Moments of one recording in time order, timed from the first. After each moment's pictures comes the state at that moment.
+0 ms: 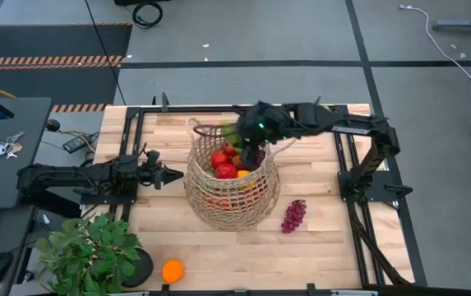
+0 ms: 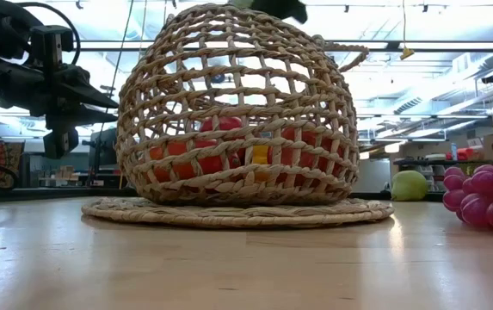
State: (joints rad) left arm 0.08 0.28 0.01 0.08 -0.02 -0.96; right arm -0.06 1.69 1.86 -0.93 0.15 0.19
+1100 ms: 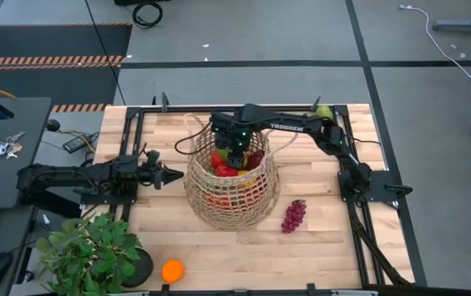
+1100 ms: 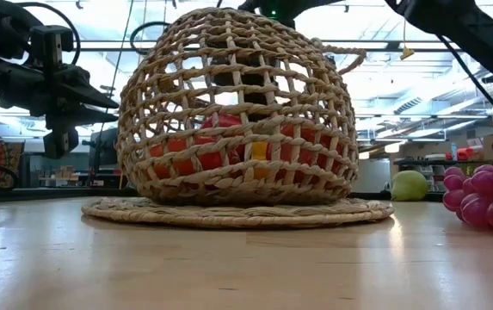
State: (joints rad) left arm 0.08 0.28 0.01 0.08 -0.02 -0.96; right arm -0.24 2.23 2.16 -1.30 -0.19 0.01
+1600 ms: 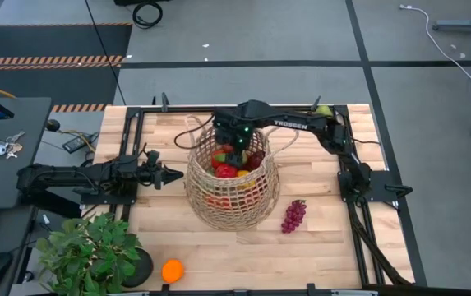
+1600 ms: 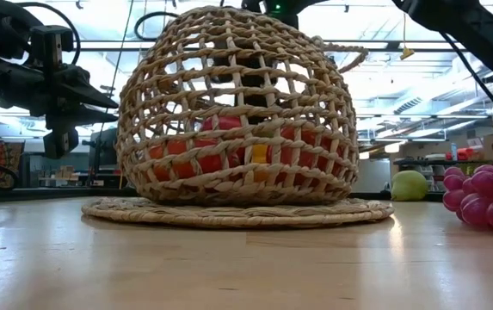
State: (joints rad) left arm 0.08 0.28 0.01 0.08 -0.02 -0.96; right arm -0.25 2.20 2.16 -1.28 -0.27 0.08
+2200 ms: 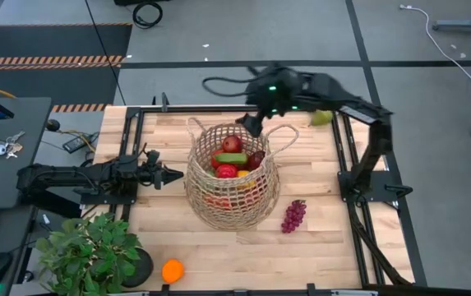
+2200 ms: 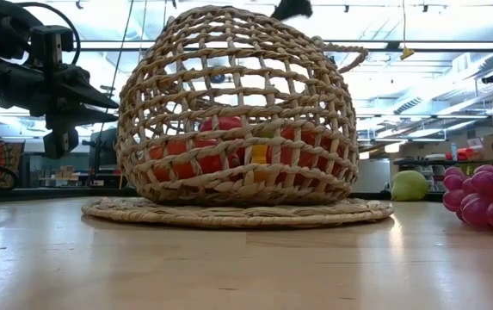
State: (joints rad) left arm 0.08 0.28 0.01 0.08 -0.02 -0.96; right arm -0.23 1.77 2.16 -1.11 0.03 0.21
